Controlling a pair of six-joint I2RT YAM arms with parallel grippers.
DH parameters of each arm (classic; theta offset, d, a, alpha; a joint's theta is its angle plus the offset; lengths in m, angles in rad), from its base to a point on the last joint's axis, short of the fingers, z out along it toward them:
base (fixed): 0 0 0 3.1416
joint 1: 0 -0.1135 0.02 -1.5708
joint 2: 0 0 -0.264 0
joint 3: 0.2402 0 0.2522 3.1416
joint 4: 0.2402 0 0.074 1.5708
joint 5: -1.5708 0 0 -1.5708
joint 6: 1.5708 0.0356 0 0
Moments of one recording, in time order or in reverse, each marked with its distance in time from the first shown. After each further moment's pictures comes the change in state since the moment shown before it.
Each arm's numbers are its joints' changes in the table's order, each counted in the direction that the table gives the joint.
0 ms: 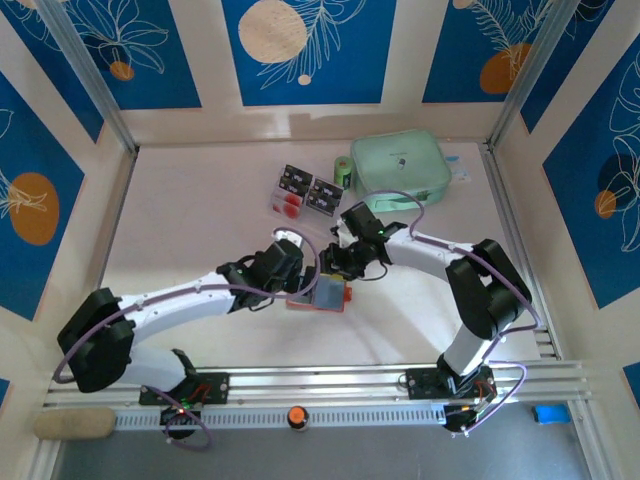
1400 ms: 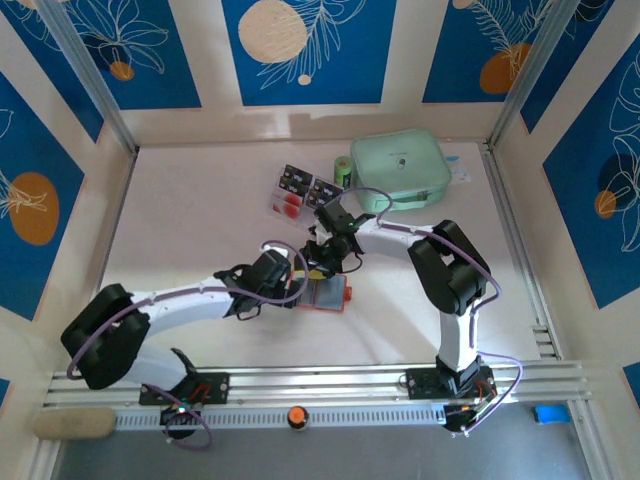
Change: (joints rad) left arm -0.085 -0.049 -0.156 -0.043 -0.076 0.001; right arm -0.066 -0.254 0.218 0.023 0.009 0.060
